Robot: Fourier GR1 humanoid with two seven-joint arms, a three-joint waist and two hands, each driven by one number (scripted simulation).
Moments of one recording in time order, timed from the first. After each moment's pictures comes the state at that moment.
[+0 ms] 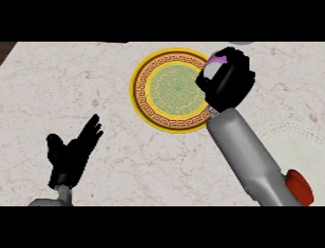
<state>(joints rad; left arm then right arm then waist) -0.01 0.11 -0.12 -1.47 0.10 0.04 0.22 -0.76 -0.01 0.22 -0.97 1.60 -0.84 1.16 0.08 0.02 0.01</state>
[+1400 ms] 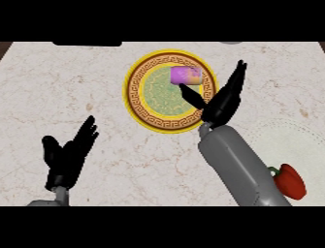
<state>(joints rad) 0.00 0.10 -0.08 -1.45 0.10 0.04 0.20 -0.68 0.00 0.34 -0.91 0.71 -1.31 0.73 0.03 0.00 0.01</state>
